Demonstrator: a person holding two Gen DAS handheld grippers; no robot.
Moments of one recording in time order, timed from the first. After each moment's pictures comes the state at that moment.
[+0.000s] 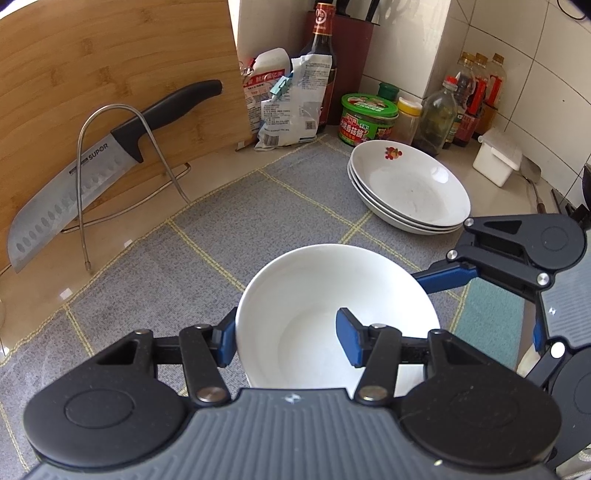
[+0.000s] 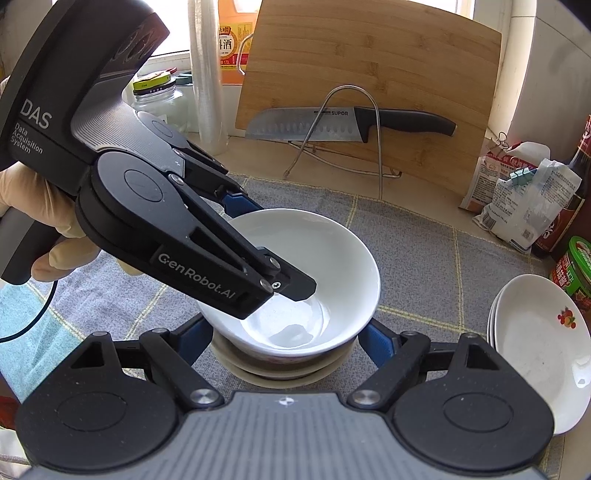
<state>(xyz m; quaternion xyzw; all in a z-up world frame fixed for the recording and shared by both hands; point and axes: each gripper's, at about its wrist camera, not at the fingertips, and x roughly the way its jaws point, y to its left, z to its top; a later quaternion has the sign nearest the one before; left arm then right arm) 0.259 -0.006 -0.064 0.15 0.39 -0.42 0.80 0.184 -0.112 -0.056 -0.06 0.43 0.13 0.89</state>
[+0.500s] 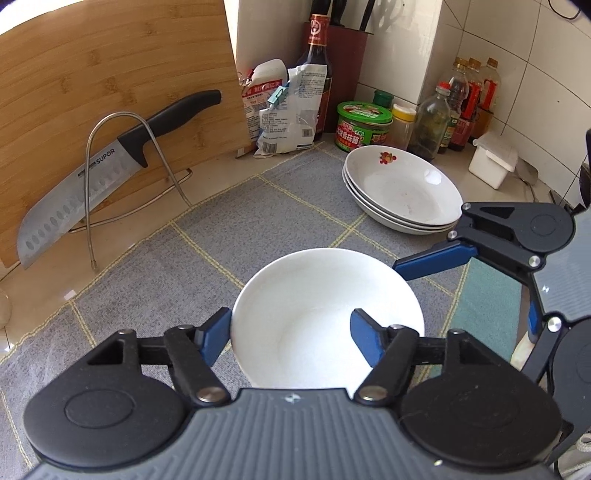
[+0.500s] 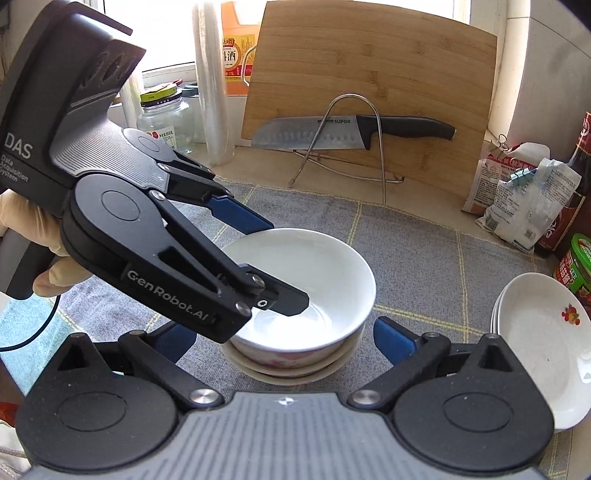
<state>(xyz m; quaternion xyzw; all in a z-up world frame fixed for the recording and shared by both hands) 0.240 0.005 -0.061 0.15 0.37 -0.42 0.82 0.174 -0.115 -0.054 -0.05 0.41 0.14 0.90</state>
